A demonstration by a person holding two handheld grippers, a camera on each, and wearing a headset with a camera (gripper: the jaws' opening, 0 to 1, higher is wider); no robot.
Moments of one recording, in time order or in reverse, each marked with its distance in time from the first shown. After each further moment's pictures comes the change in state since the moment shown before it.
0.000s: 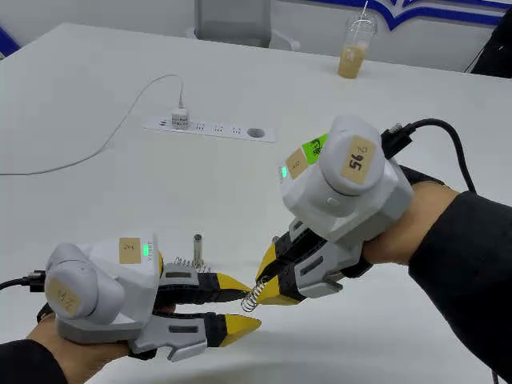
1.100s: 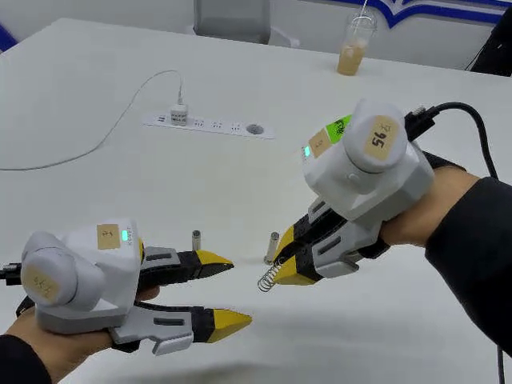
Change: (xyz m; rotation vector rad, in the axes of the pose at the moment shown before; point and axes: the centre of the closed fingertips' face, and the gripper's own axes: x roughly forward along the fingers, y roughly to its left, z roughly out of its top) left arm -0.016 0.015 0.002 -0.035 -0.016 0.075; right arm -0.016 -0.018 -0.016 0.050 0.010 -0.049
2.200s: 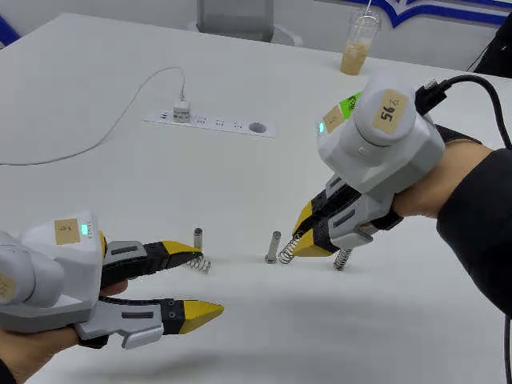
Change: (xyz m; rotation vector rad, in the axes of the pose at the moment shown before) left arm -0.029 0.021 -0.009 -0.036 -0.002 0.100; right arm -0.015 -0.033 -0.011 -0.008 0.080 -0.068
